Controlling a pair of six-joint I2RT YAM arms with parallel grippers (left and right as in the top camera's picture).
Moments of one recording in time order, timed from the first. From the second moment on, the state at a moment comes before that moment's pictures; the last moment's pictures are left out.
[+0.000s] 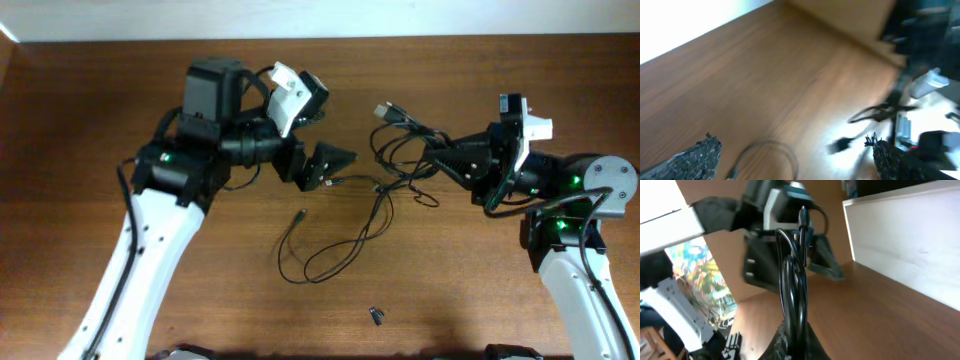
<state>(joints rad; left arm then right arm) -0.29 1.41 1.46 -0.71 0.82 0.23 -0.09 1.20 0.77 0.84 -1.41 0.68</state>
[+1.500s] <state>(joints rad) -0.37 1.37 1.46 -0.51 0.95 0.26 0.03 1.21 0.77 0.97 -1.31 0.87</state>
